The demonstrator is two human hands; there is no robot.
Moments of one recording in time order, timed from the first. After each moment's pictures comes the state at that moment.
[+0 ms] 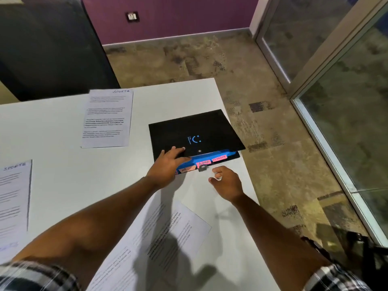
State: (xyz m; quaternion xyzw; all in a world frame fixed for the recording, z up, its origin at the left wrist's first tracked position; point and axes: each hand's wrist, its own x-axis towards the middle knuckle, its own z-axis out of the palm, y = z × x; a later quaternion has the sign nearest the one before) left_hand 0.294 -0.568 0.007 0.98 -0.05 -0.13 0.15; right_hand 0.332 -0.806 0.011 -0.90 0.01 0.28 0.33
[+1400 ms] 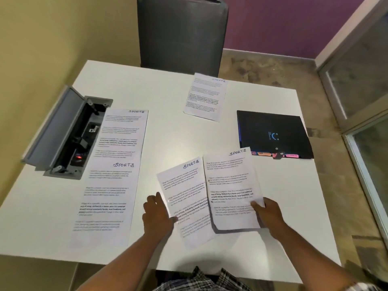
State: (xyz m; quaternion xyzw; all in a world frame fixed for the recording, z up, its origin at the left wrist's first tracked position) left_hand -0.130 -0.470 -0.022 0.85 0.45 -0.14 0.25; right_hand 0.101 -0.749 0.008 -0.87 0.06 0.30 0.39
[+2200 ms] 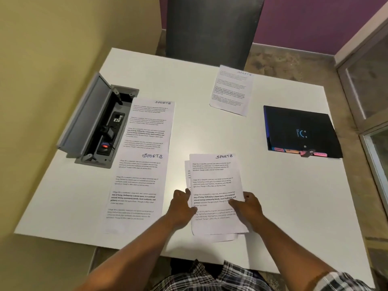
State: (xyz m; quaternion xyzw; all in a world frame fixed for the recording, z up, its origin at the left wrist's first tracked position) left_hand -0.158 -0.418 -0.030 0.79 0.35 -0.19 0.46; right_hand 0.002 -0.617 -0.006 -0.85 0.09 0.37 0.37
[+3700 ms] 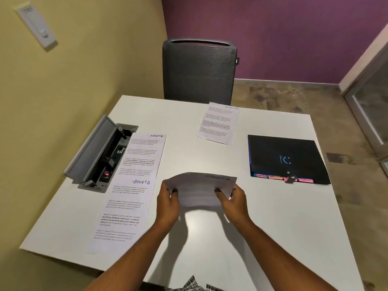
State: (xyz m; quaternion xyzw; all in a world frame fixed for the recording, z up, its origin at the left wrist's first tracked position) left_hand -0.076 -0.460 0.104 0.69 0.45 0.22 0.53; right_hand 0.067 -0.608 0.088 -0.76 -0.15 0.24 0.58
